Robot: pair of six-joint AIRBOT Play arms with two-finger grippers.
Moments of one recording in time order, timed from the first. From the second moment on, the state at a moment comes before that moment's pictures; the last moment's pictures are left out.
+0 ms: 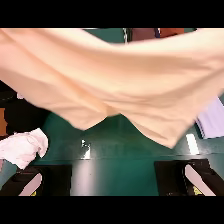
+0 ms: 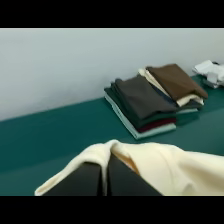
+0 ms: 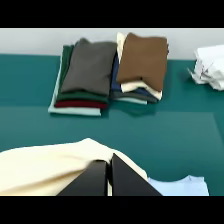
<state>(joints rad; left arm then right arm) 0.01 -0.83 1.78 1.09 -1.16 -1.35 -0.28 -0.88 1.98 -1.33 1.50 1.50</state>
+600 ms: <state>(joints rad) 0.01 -1.31 1.33 1.06 -0.99 -1.25 -0.13 -1.40 1.75 -1.40 1.37 1.51</state>
